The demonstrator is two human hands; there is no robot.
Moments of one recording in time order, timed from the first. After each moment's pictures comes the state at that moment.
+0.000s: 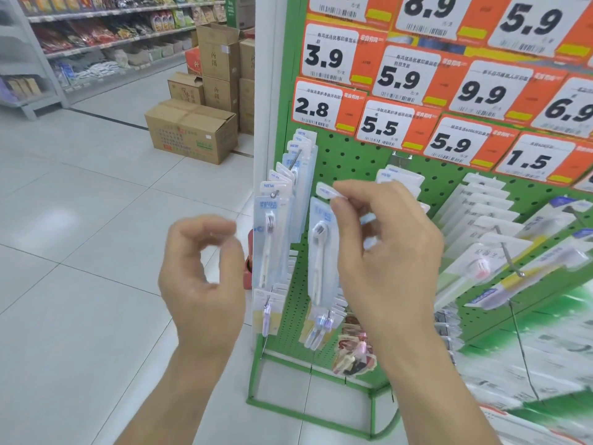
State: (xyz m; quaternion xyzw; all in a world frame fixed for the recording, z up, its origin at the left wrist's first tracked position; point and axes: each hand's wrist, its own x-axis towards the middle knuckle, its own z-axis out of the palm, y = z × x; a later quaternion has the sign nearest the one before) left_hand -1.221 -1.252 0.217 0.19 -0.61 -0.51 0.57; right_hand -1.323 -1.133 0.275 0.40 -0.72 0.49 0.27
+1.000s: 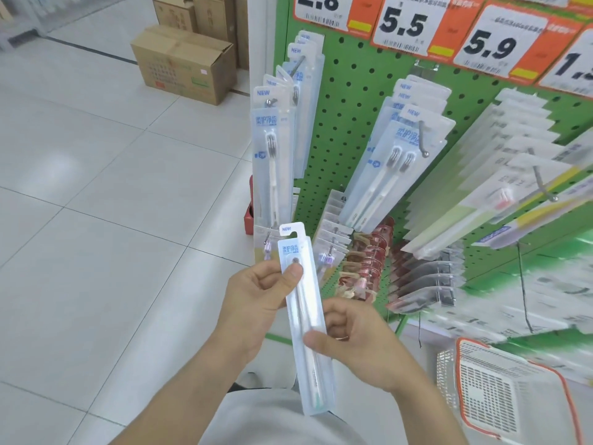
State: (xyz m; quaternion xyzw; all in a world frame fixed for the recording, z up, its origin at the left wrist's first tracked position) left_hand -1.203 -1.196 0.124 0.31 -0.49 -0.80 0.14; right_hand -1.292 -1.039 0.124 0.25 -0.70 0.50 -0.45
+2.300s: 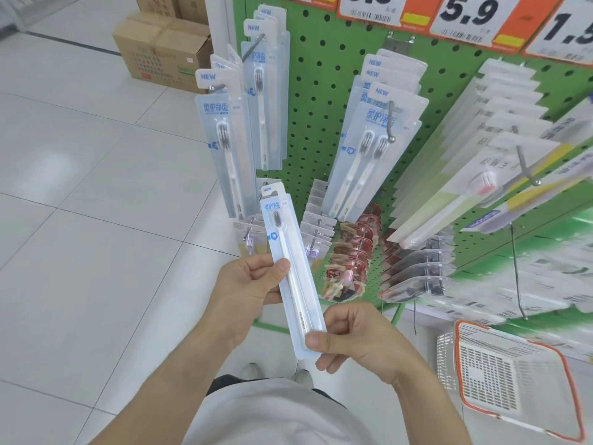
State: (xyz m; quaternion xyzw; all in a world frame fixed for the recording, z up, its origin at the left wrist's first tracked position) left_hand -1.230 -1.196 0.111 0.34 -0.49 -0.80 0.11; right_hand -1.317 -1.018 0.117 0.15 -0.66 0.51 -0.54
